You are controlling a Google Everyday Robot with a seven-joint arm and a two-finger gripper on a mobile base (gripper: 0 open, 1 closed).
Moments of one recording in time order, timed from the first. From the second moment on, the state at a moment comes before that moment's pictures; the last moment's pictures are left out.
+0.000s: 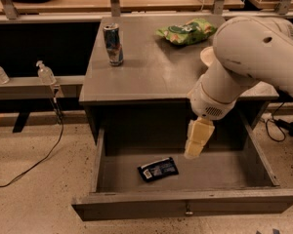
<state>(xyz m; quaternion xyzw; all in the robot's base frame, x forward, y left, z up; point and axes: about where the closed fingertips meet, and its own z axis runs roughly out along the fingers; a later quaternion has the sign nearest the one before) 0.497 -0.126 0.810 -0.64 0.75 0.03 0.15</state>
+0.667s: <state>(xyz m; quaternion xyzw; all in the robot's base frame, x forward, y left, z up) 0.493 -0.107 0.770 -0.72 0.68 0.04 0.16</state>
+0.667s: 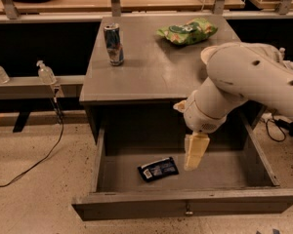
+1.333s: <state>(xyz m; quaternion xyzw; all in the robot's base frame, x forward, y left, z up) 0.514 -0.074 0.714 -0.77 0.62 0.06 0.15</state>
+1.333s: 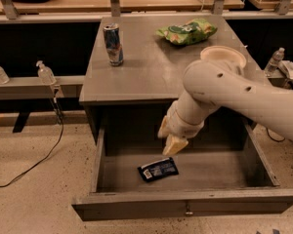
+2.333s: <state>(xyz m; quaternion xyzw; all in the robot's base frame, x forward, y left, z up) 0.498 -0.064 0.620 -0.79 0.60 0.11 0.09</state>
